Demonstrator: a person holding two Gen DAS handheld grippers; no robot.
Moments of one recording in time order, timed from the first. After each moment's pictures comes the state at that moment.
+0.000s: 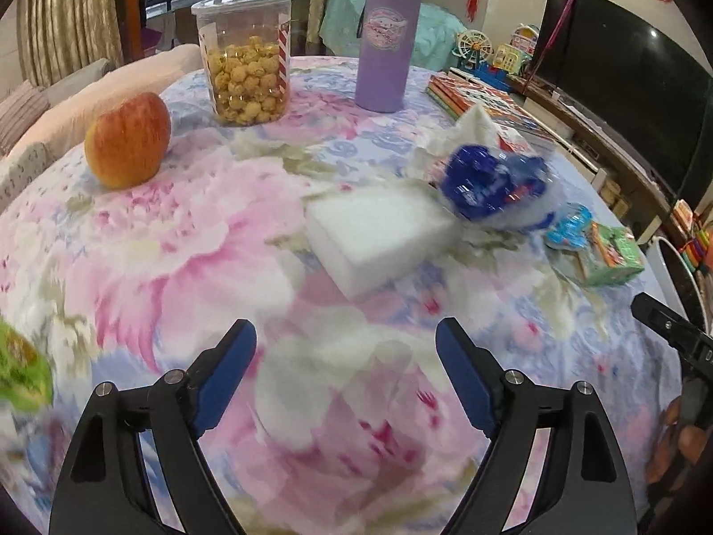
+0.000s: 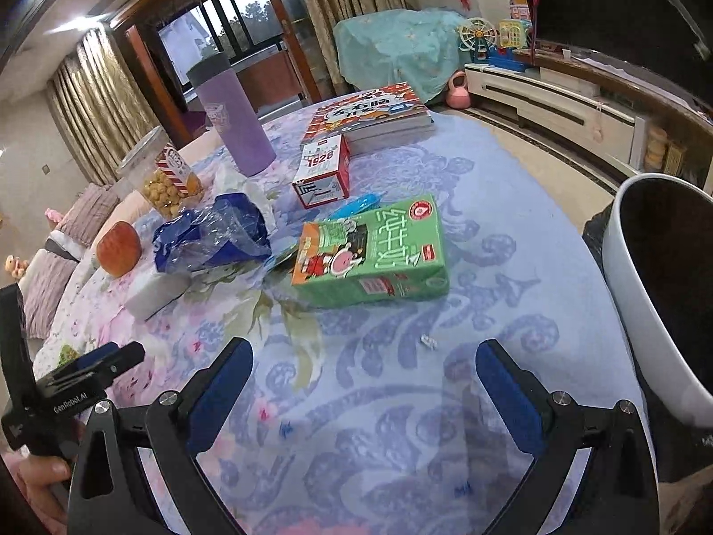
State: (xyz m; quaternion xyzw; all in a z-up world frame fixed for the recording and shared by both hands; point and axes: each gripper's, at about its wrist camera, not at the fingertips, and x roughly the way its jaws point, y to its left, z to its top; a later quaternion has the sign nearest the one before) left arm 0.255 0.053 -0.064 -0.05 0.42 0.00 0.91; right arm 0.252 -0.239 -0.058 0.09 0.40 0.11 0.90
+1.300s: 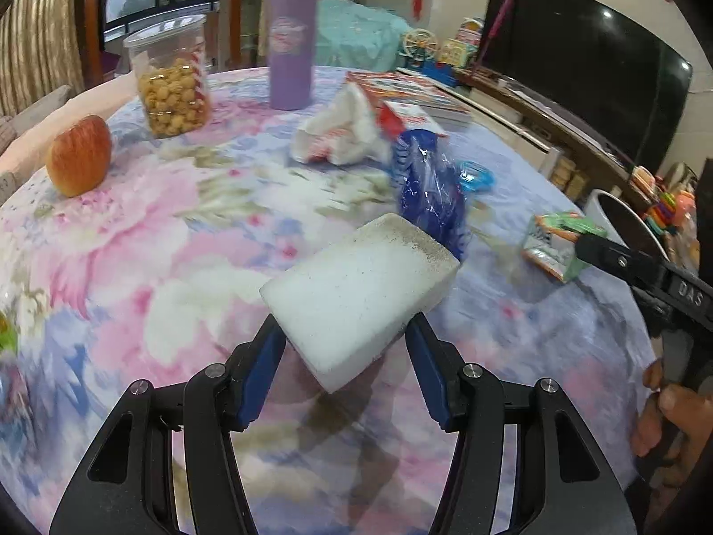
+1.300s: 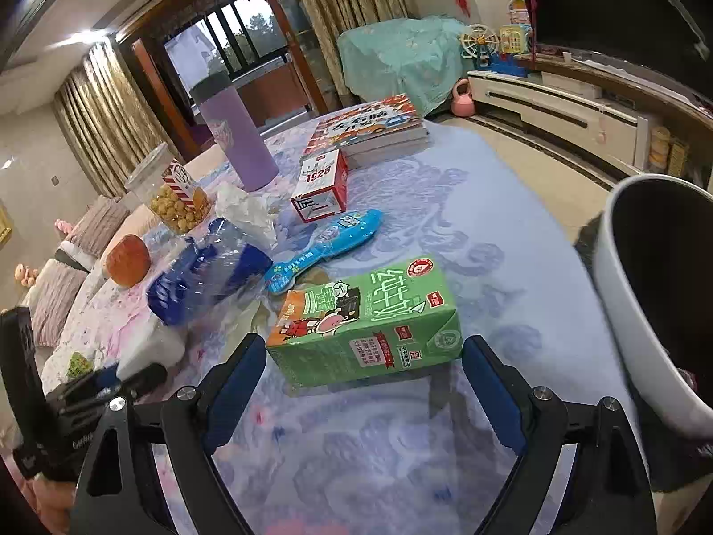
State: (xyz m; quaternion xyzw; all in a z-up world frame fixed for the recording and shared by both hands) left arm 0.203 -0.020 -0.058 -0.03 0.40 -0.07 0.91; right arm 0.237 -0.257 -0.051 0.11 0.38 0.12 0.91
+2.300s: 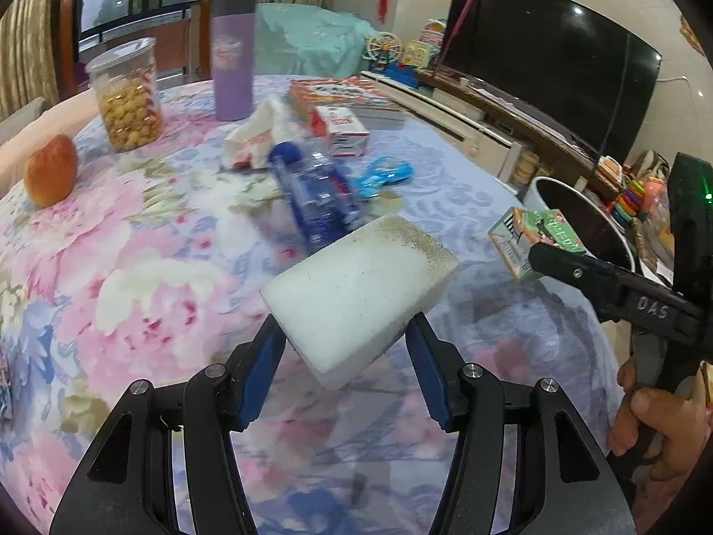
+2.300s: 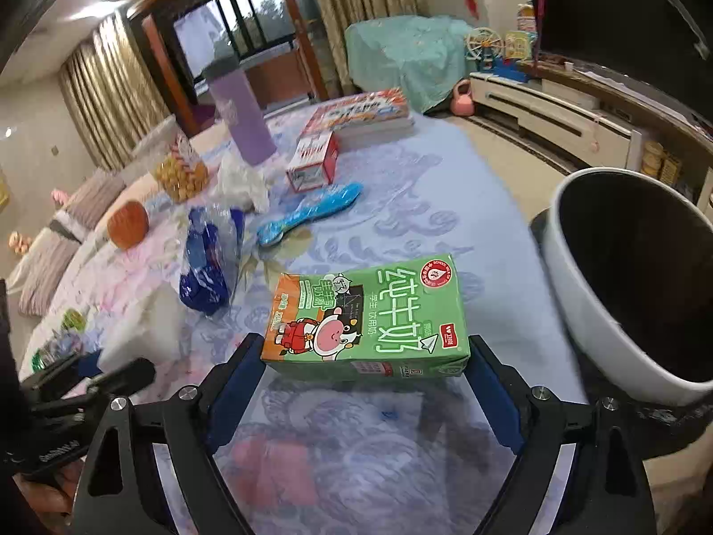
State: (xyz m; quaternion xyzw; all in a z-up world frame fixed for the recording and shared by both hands) left arm 0.178 -0.069 -0.041 -0.03 0.39 -0.12 0.91; right arm 0.203 -0.279 -0.045 0.07 0.39 0.12 0.91
